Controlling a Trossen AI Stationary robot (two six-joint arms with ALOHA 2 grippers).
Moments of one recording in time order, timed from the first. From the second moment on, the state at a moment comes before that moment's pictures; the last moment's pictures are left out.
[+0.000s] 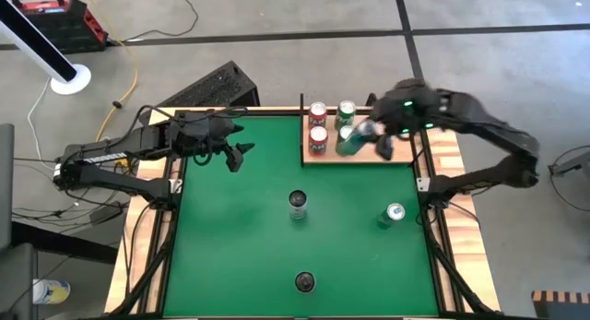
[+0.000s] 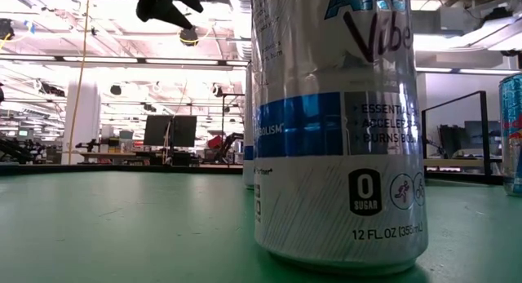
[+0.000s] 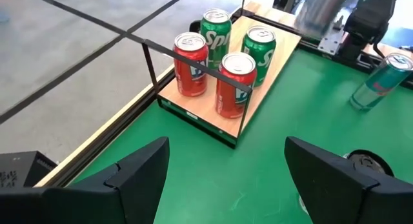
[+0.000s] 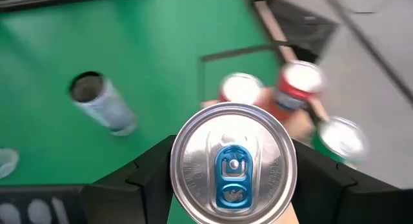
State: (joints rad) left arm 0.18 1.02 1.13 -0.56 -0.33 -0.23; right arm -0.36 1.16 1.48 -1.05 -0.04 -0.08
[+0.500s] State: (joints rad) left arm 0.18 1.02 1.13 -0.49 -0.34 -0.25; right arm -0.81 1.25 1.48 -1.11 -0.09 -0.31
